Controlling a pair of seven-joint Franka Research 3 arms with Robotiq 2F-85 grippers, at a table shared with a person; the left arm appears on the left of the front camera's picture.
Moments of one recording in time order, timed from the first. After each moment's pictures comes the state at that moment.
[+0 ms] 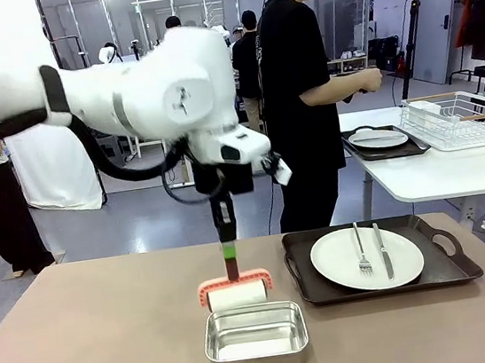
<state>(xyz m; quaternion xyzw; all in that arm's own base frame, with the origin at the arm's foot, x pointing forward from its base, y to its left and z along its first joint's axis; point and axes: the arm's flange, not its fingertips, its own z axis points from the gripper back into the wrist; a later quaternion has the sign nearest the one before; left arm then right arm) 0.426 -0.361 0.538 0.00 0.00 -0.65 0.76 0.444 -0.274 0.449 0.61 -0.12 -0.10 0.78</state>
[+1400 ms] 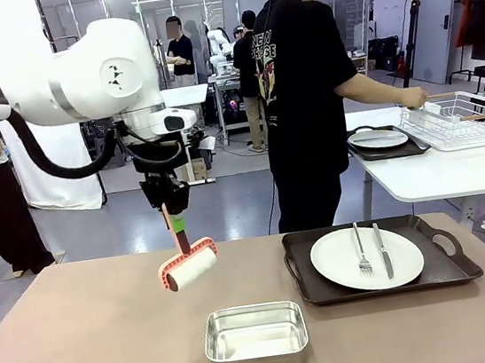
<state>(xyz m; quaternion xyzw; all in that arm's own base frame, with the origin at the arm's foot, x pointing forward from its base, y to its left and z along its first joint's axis) 0.505 -0.247 0.545 -0.06 0.00 -0.39 0.92 0.444 -0.274 0.449 0.61 -0.12 -0.10 0.78</state>
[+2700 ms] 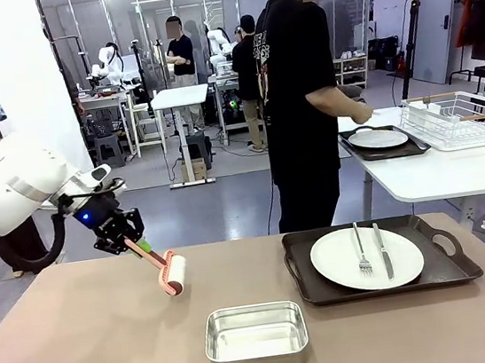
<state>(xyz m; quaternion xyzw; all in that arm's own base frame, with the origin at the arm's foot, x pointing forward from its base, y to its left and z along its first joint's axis) 0.594 -0.063 0.408 -0.30 -0.03 -0.02 0.95 0.444 -0.274 0.450 0.61 -0.12 -0.10 0.78</state>
